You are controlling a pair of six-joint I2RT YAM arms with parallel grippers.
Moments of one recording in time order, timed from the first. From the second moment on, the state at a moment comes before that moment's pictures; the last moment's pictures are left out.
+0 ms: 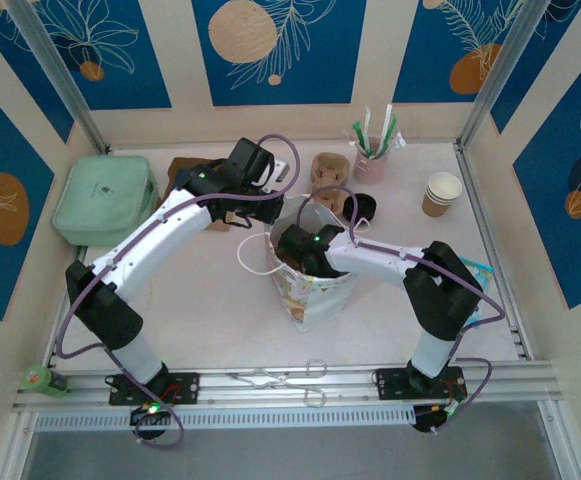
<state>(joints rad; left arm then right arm) -0.69 1.67 1.73 -0.98 0.05 -0.21 0.84 1.76 1.17 -0.98 -0.10 0.66</state>
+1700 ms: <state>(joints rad) -0.69 1.67 1.72 -0.96 0.05 -0.21 0.85 1.77 1.18 -0.99 -0.09 0.66</state>
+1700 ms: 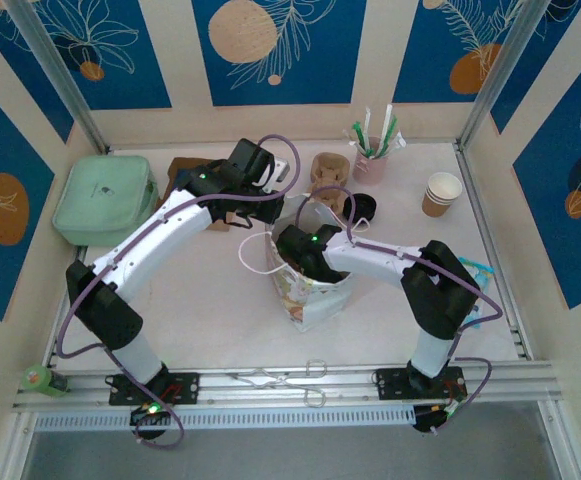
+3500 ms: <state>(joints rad) -0.69 1.65 1.71 -0.96 0.05 -0.21 0.90 1.63 1.43 -1.17 -0.02 0.65</state>
